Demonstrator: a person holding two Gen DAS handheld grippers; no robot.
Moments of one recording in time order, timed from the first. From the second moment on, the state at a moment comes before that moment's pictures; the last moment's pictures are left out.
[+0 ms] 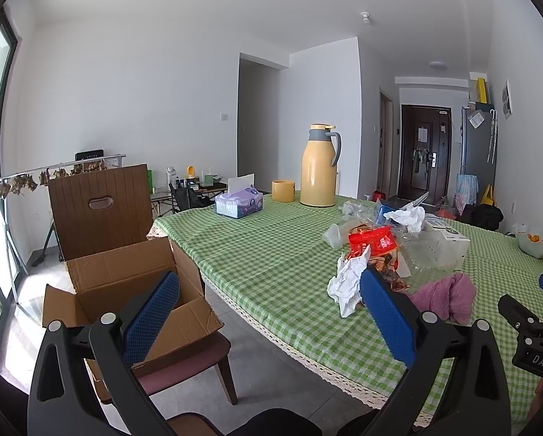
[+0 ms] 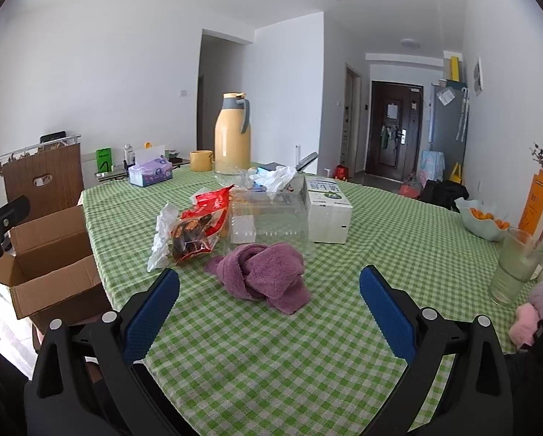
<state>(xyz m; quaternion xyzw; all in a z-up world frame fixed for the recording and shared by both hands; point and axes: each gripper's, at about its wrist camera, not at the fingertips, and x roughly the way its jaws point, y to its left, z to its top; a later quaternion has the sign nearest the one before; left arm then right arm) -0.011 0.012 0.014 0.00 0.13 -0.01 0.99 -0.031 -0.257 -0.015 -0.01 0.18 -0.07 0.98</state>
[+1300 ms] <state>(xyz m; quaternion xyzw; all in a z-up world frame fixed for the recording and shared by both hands) -0.012 0.012 0.013 0.00 0.13 -0.01 0.99 -0.035 -0.258 -0.013 -0.01 0.17 -0.07 0.98</state>
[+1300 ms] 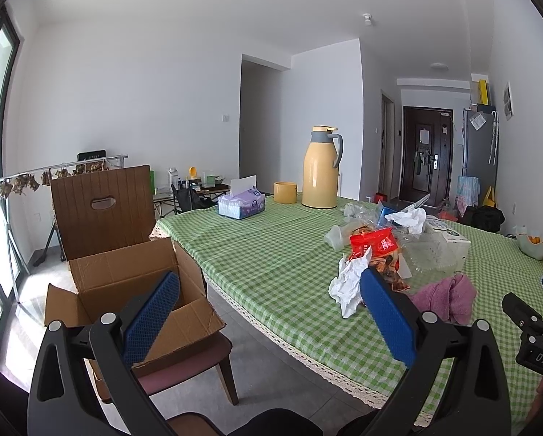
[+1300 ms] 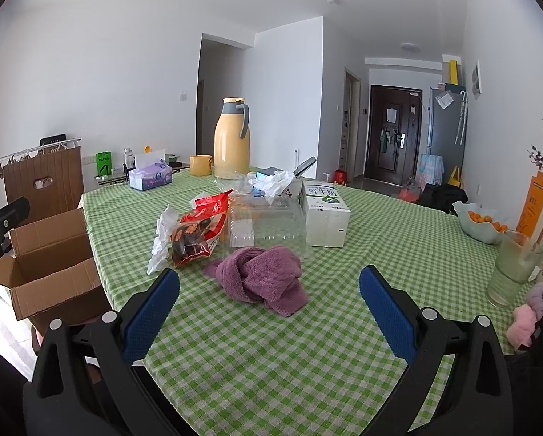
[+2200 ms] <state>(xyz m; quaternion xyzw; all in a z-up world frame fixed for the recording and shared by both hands) -0.001 0.013 0.010 0.00 0.15 -0.01 0.99 -0.025 -0.262 -0.019 0.00 0.18 -0.07 0.98</state>
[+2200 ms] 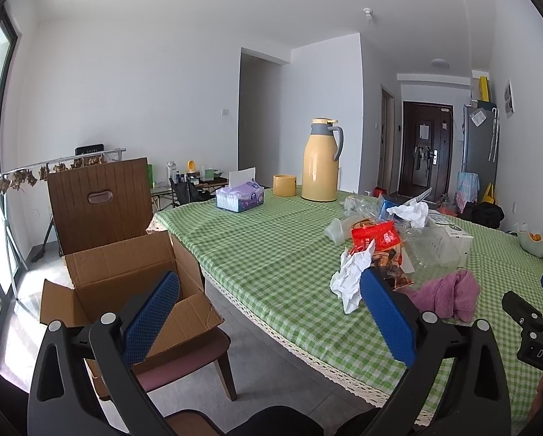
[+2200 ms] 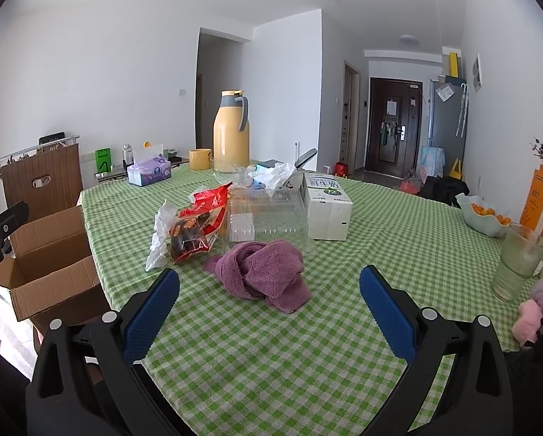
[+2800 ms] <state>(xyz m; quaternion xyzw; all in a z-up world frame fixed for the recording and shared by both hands) 0.128 -0.041 -0.038 0.03 0.26 -0.14 0.95 0.094 -0.282 -0.051 0.02 0.35 -0.04 0.93</state>
